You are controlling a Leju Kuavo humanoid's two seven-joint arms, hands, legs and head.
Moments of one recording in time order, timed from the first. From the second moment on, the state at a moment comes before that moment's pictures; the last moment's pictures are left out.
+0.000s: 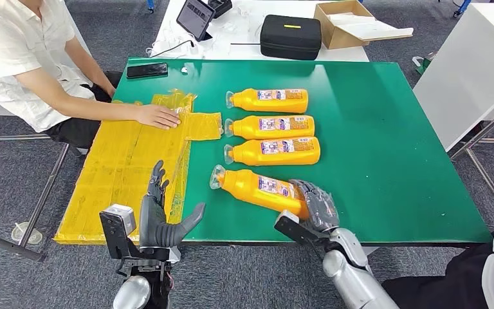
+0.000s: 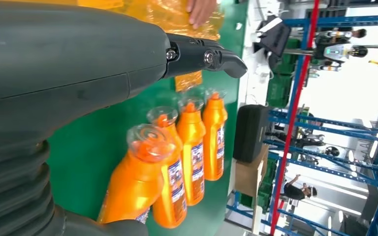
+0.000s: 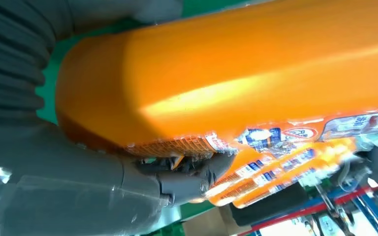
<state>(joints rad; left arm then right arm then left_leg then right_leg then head) 0.00 -0.20 -0.49 -1.35 0.12 0.26 -0.57 -0.25 -0.06 0.34 -0.87 0.69 -0.43 -0.41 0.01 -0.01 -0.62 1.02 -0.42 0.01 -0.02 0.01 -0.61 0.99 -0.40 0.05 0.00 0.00</state>
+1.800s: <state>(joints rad) -0.09 -0.20 -0.51 -1.29 0.49 -0.01 -0.57 -0.35 0.19 0.61 -0.89 0.43 -0.32 -0.58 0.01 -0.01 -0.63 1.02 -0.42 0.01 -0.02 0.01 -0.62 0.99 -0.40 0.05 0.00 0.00</state>
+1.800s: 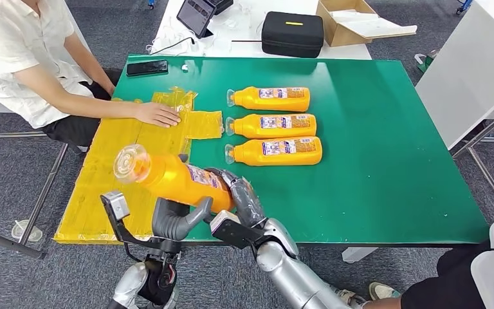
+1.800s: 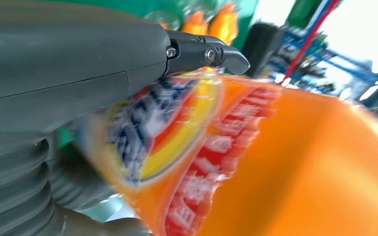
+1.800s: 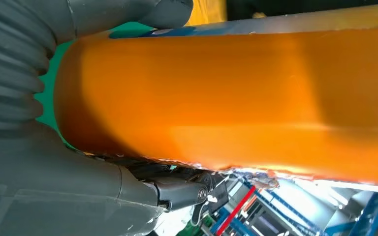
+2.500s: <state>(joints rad) -0.07 -0.20 -0.47 -1.34 0.47 -0.03 -0.61 -0.35 0.20 0.65 -0.79 0.44 -0.34 -0.59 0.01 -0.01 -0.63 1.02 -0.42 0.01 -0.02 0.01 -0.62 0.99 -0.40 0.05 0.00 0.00</state>
